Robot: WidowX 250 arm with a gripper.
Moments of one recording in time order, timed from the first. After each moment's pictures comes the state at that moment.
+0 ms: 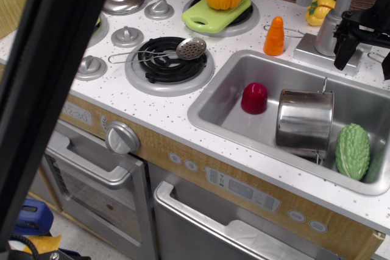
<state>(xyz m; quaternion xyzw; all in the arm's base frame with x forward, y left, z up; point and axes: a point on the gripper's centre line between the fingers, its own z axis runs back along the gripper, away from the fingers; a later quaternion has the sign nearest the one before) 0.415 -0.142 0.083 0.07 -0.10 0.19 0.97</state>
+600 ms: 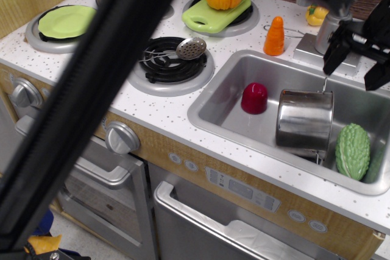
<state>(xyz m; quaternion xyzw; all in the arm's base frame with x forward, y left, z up) 0.421 -0.145 0.062 0.18 -0.06 0.15 0.97</state>
